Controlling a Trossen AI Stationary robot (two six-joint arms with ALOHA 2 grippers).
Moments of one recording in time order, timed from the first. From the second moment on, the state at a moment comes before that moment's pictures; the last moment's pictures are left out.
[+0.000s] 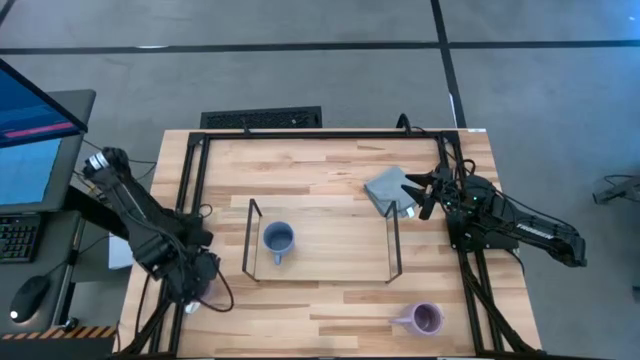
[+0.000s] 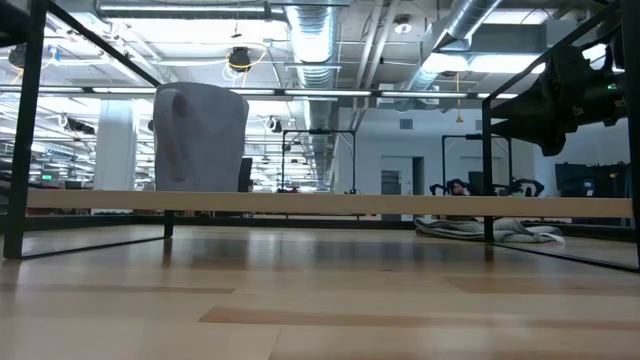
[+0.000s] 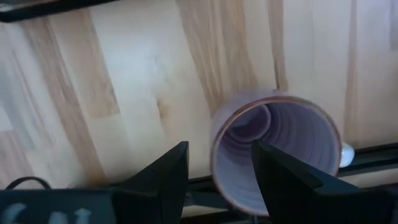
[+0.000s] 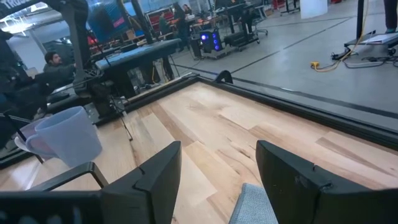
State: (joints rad) left arm -0.90 1.17 0.96 -1.24 -0.07 -0.71; right arm -0.39 0.04 0.05 -0.12 0.00 0.25
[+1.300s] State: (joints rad) left arm -0.96 1.16 0.82 -1.08 -0.04 -0.87; right arm -0.39 0.04 0.05 -0.12 0.00 0.29
